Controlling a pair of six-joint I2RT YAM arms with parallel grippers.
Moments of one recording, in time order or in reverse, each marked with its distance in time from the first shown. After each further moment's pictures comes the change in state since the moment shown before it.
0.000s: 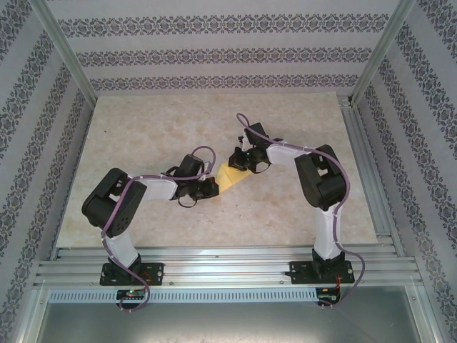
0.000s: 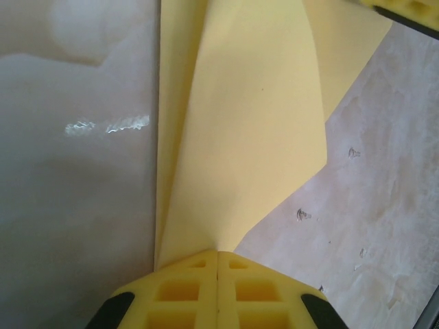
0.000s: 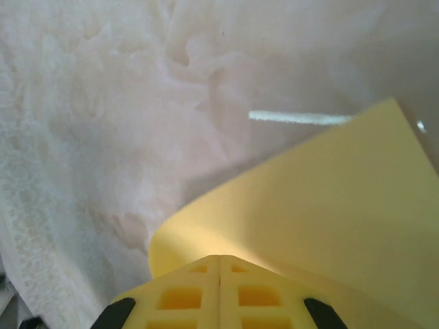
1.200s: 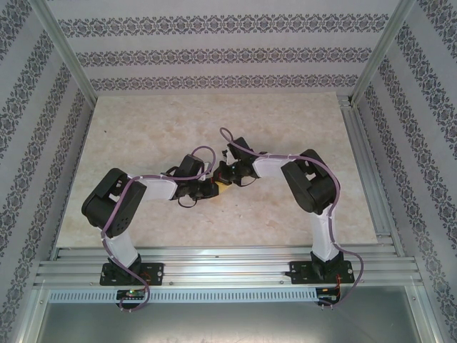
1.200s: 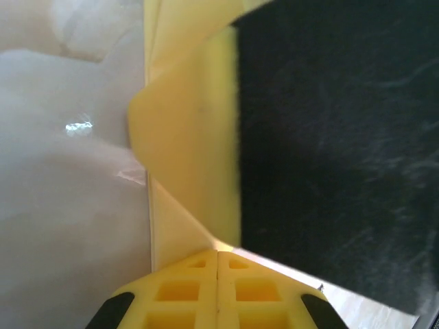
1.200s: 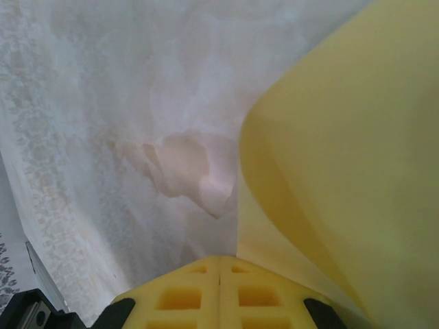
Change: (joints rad) left arm 0.000 -0.002 0.000 -0.004 0.000 0.000; right arm 0.157 0.056 -0.058 0.158 -0.043 0.136
